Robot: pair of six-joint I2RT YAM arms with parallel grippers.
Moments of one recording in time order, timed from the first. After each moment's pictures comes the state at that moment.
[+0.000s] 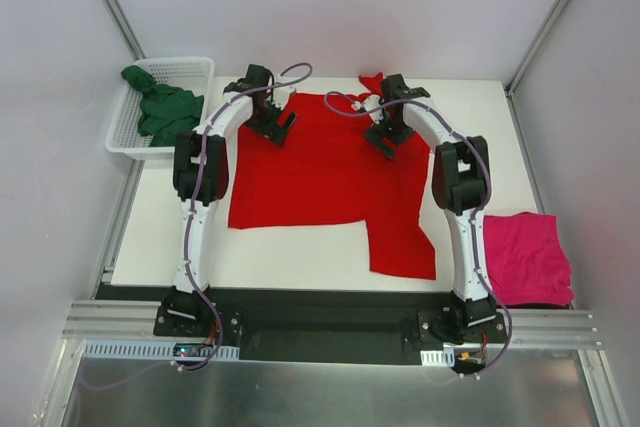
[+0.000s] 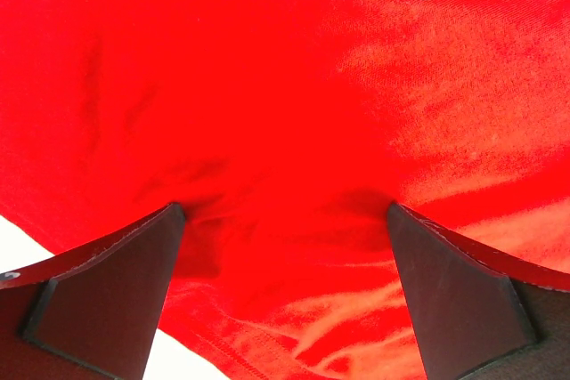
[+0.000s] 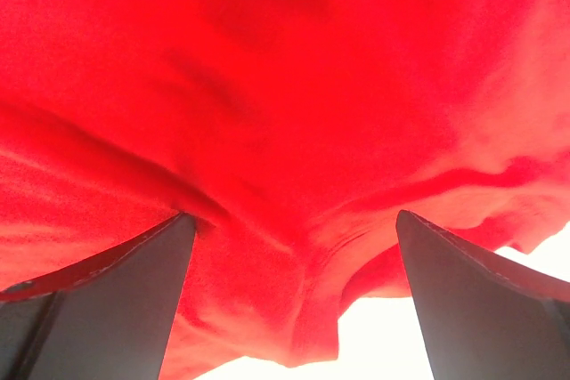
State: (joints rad) left arm -0.21 2.43 2.11 -0.80 0.20 0.35; right arm 0.31 2.36 2.03 -0.91 0.09 -0.62
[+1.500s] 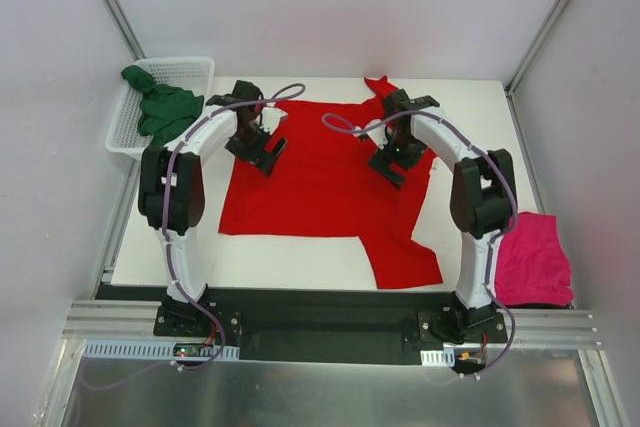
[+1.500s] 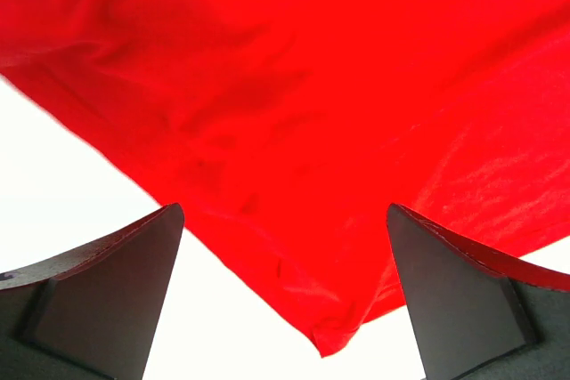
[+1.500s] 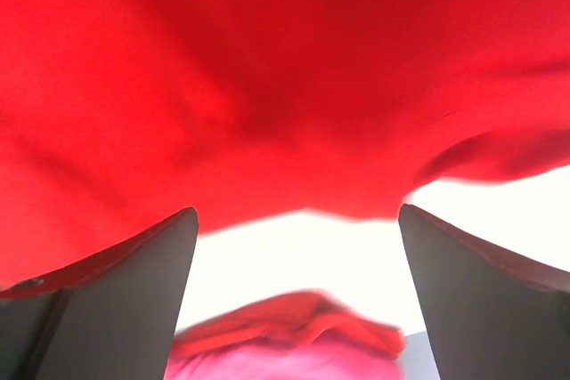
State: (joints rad) left arm -0.23 1.99 1.62 -0.92 0.21 0.36; right arm 0.36 2.10 1.78 -1.11 0.03 -0.64
